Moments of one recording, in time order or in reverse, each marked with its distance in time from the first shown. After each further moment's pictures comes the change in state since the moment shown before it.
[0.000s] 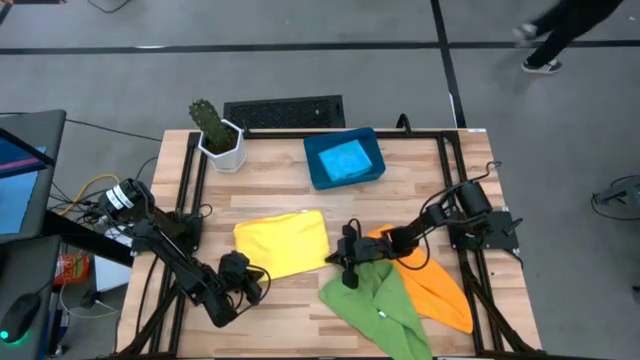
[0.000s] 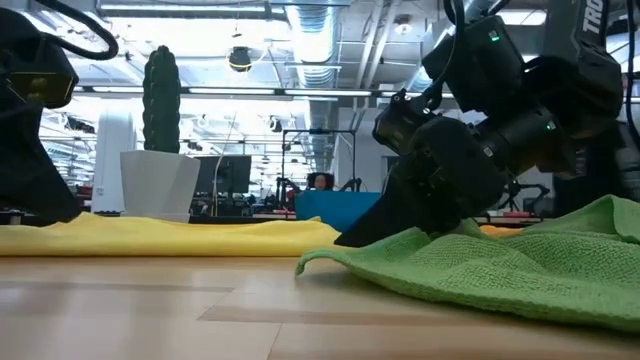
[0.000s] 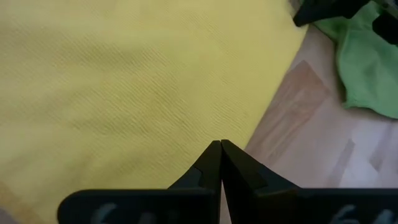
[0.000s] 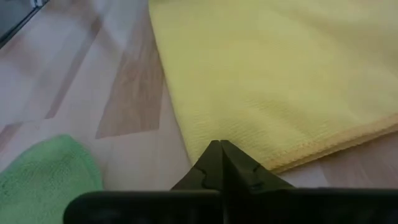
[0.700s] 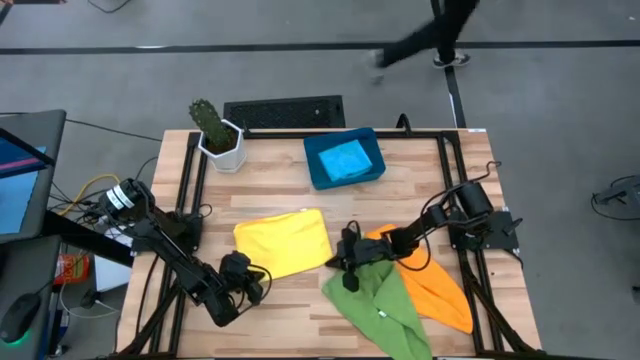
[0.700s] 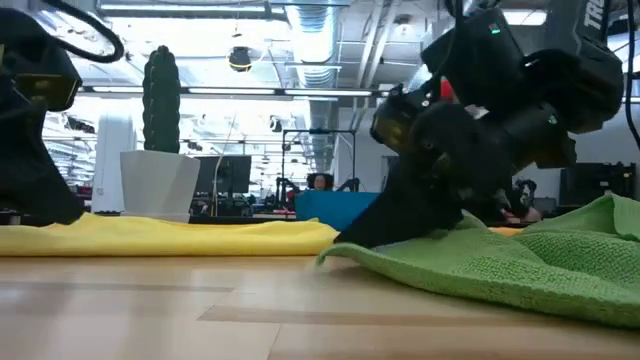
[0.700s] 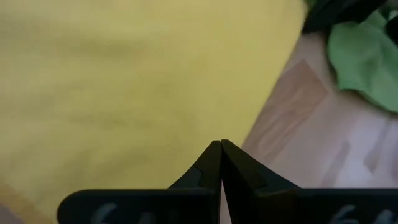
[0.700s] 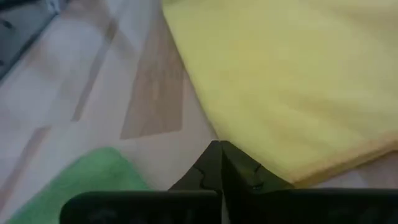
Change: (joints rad) left arm 0.010 0.001 0.000 0.022 0.017 -0.005; right arm 0.015 -0.023 0.018 -0.004 -0.042 0.058
